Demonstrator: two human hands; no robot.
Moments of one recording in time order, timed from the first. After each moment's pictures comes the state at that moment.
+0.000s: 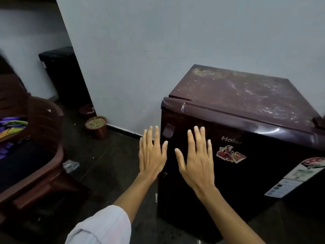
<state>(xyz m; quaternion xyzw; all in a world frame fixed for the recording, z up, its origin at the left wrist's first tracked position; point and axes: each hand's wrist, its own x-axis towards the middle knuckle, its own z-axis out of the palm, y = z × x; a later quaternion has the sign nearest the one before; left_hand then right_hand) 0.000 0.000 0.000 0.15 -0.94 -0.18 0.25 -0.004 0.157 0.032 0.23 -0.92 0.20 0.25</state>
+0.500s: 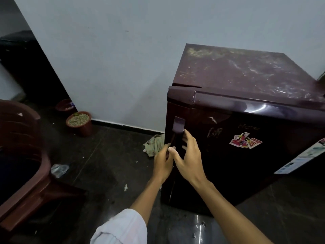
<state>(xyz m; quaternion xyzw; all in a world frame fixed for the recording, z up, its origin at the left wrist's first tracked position) -0.016 -0.033 -0.074 0.08 -0.79 -0.60 0.08 -0.010 0.077 -0.006 0.13 -0.85 0.50 0.08</state>
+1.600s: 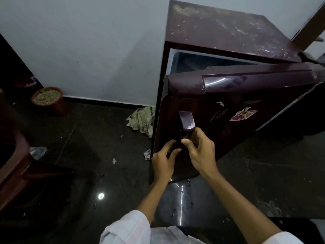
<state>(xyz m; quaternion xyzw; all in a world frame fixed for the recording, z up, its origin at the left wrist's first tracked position) 0.100 -0.014 -0.113 0.04 -0.79 -0.60 0.13 0.092 0.101 -0.008 0.04 -0.84 0.54 0.08</state>
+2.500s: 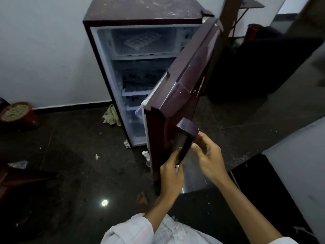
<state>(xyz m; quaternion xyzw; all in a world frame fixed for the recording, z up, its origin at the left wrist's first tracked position) 0.333 0.171 -0.094 -0.05 -0.79 -0.61 0.01 0.326 0.296 -0.021 -0.05 -0.78 0.62 0.10</state>
